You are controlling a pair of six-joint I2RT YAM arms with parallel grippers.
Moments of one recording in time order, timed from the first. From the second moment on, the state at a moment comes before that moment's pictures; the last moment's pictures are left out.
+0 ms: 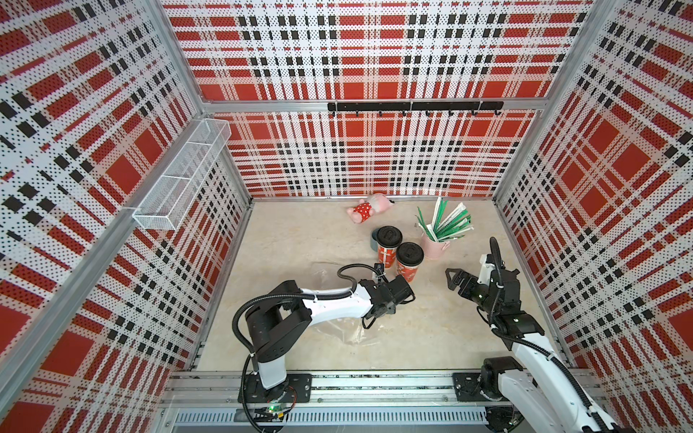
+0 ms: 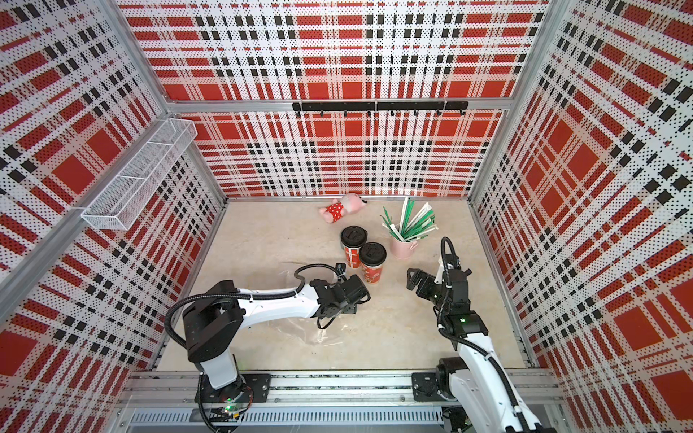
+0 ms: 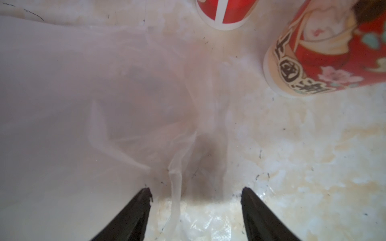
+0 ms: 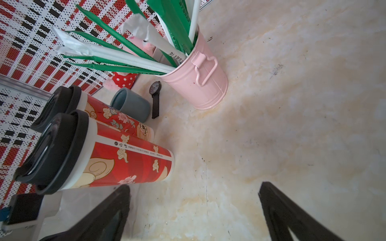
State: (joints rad) left arm -1.06 1.81 1.14 -0.57 -0.42 -0.93; right arm 0.08 0.75 0.40 -0.17 -0.16 0.55
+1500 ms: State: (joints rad) left arm -0.95 1.09 0.91 -0.43 -0.31 -0.86; right arm 0.88 1.04 0.51 -0.08 -0.09 0.78
